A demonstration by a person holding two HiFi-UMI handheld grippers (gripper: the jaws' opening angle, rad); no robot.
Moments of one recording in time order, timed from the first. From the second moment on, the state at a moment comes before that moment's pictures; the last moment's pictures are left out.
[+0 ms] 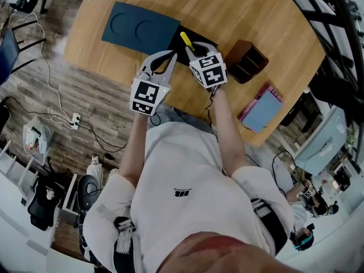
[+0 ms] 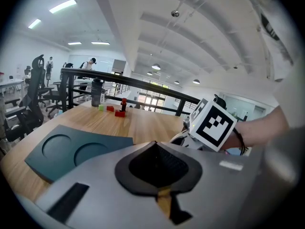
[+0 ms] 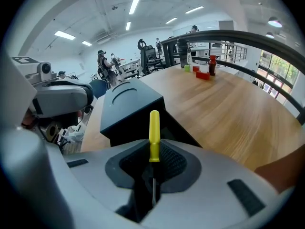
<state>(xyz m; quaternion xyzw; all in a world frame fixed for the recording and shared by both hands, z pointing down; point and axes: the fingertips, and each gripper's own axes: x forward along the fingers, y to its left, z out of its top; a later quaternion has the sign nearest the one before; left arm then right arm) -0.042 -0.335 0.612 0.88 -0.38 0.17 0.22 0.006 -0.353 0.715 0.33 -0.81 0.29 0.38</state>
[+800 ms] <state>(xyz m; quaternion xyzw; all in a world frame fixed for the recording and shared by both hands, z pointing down) -0.050 -0.335 0.617 0.88 -0.38 0.17 0.23 0.001 -0.358 0.746 0.32 -0.79 0.29 0.44</state>
